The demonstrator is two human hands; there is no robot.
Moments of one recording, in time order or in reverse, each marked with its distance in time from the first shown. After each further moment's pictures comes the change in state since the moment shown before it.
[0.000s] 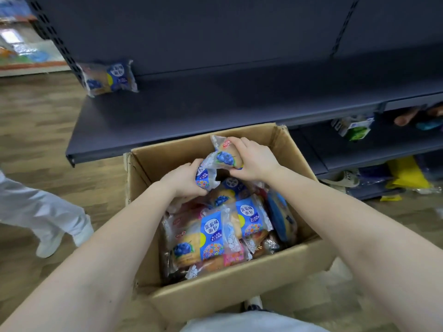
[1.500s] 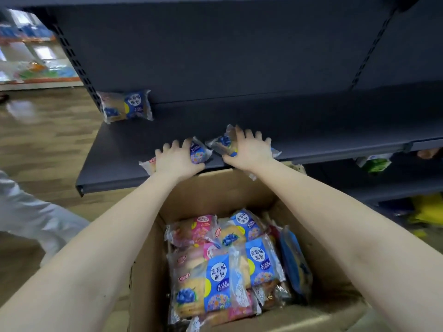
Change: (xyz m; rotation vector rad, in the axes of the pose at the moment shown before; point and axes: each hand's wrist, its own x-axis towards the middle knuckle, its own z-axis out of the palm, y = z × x) left_hand 0.061 -0.007 -0.090 0.283 0.444 -0.257; right_hand 0.120 -0.006 -0.029 -0.110 -0.028 0.244
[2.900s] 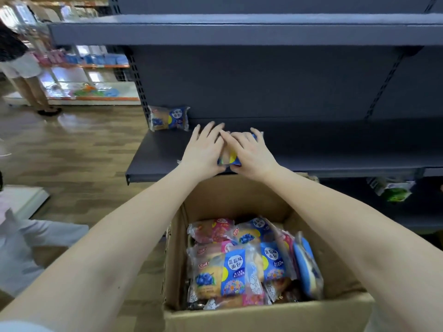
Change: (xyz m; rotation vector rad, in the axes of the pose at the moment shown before) left_hand -0.059 -0.009 -0.060 0.166 0.377 0.396; right_hand -0.048 -0.046 -0.038 -0.009 0.523 -0.669
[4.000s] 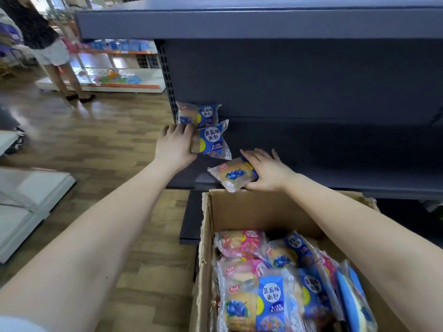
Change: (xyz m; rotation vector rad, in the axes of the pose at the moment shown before) left_hand -0.013 -0.154 0.039 -0.028 0.019 -0.334; right_hand 0.050 -0.003 0.074 0.271 -0.627 0.156
